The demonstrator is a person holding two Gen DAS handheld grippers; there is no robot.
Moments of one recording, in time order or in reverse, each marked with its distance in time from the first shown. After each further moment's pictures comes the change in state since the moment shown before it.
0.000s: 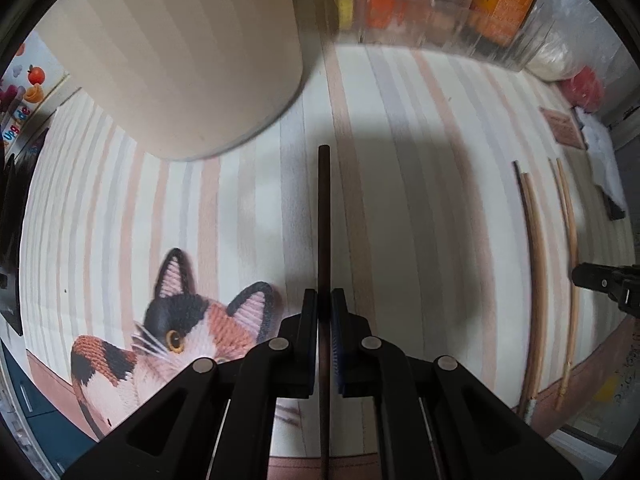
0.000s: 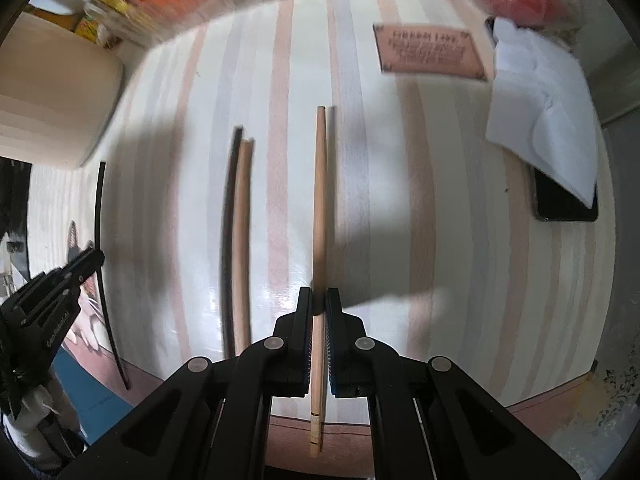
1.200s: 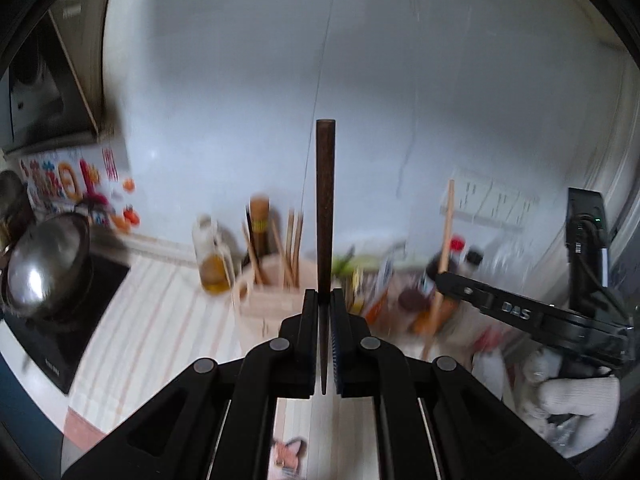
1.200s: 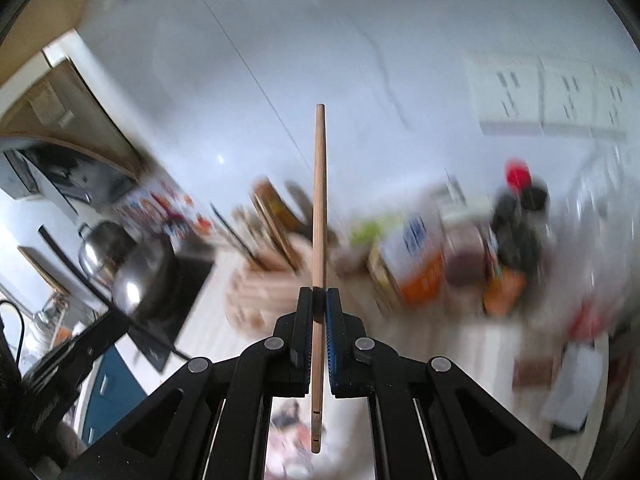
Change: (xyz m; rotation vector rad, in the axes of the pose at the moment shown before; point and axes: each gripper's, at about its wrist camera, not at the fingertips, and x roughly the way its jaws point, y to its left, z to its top) left arm -0.320 0.097 0.048 -0.210 -0.698 -0.089; right arm -0.254 0.175 0.068 -0.253 -0.650 0.361
